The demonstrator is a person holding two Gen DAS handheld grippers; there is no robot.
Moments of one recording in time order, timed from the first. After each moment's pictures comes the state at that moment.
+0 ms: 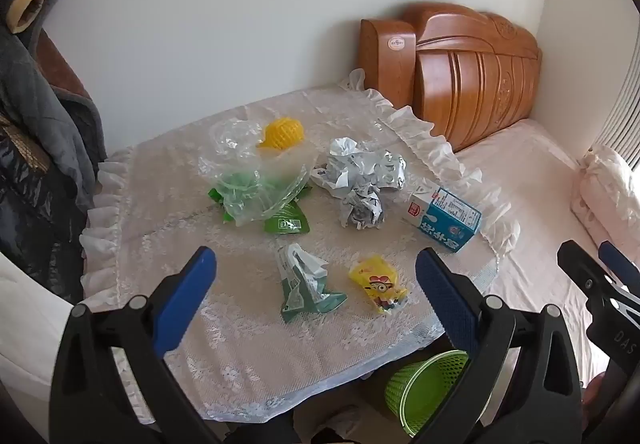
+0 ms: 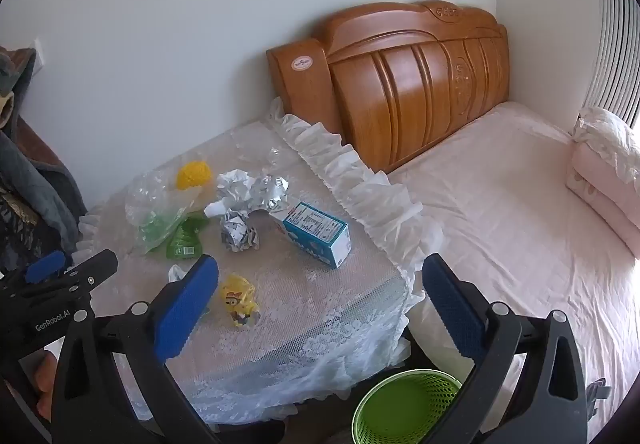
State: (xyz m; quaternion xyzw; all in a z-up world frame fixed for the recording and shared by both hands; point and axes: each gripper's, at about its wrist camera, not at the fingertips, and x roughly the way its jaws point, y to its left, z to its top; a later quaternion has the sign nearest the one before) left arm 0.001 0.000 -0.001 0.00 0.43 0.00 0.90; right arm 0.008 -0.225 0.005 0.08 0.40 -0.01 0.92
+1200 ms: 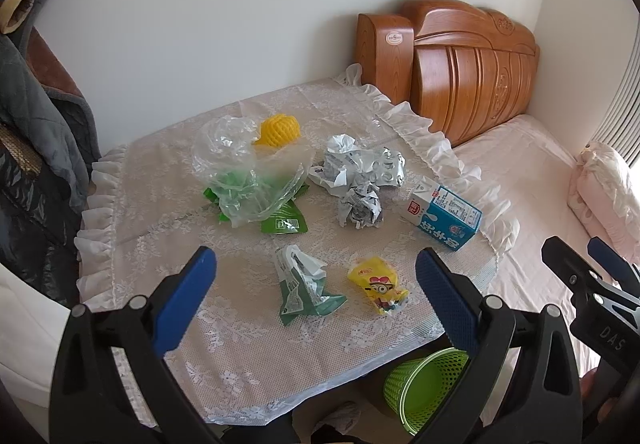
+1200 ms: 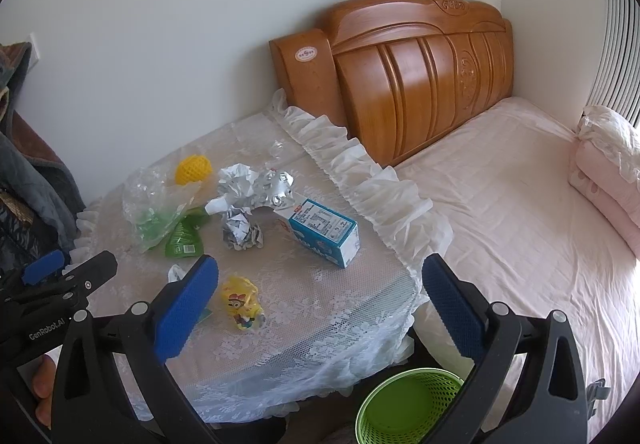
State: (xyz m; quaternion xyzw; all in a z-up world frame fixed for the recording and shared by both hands) left arm 0.011 0.003 -0.006 0.00 0.44 -0.01 0.90; right arm 0.024 -0.217 -0.002 0.07 0.41 -0.01 0.91
